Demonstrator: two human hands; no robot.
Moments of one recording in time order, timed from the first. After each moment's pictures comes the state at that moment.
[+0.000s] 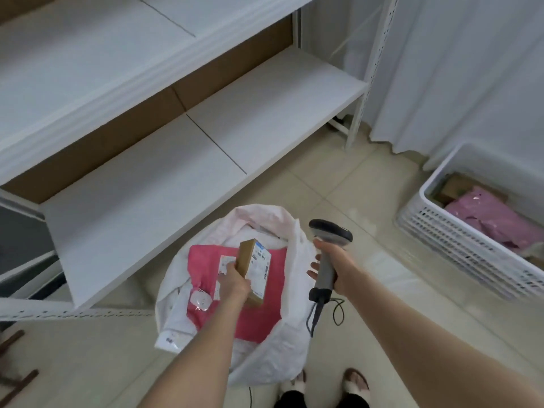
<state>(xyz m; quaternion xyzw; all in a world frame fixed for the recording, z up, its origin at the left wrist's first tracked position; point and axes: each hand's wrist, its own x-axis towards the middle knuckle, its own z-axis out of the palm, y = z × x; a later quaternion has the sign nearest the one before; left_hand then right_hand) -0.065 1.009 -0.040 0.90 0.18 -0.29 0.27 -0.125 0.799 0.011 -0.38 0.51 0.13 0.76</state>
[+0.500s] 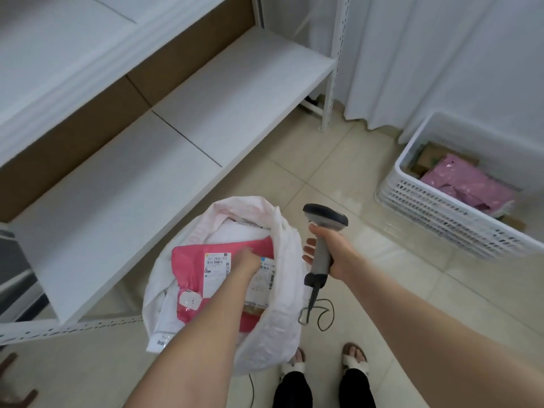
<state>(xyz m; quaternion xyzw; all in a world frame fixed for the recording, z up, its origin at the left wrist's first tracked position) -0.064 0.942 -0.033 0.89 0.09 -0.38 0.22 -0.153 0.774 0.010 -0.35 0.51 0.10 0.78</state>
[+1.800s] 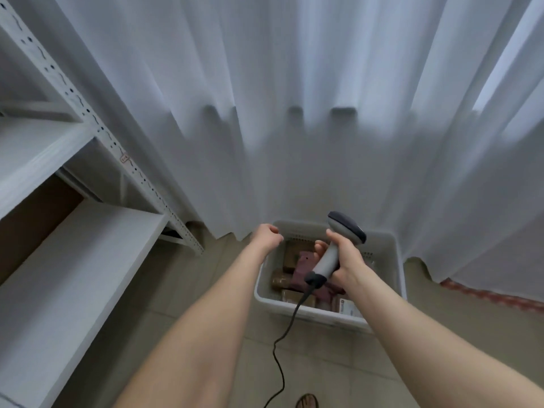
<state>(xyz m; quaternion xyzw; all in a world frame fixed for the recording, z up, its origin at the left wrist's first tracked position) -0.075 0.248 0.127 0.86 -0.22 -0.37 0.27 -0.235 0.200 0.122 -0.12 0.53 -0.26 0.80</state>
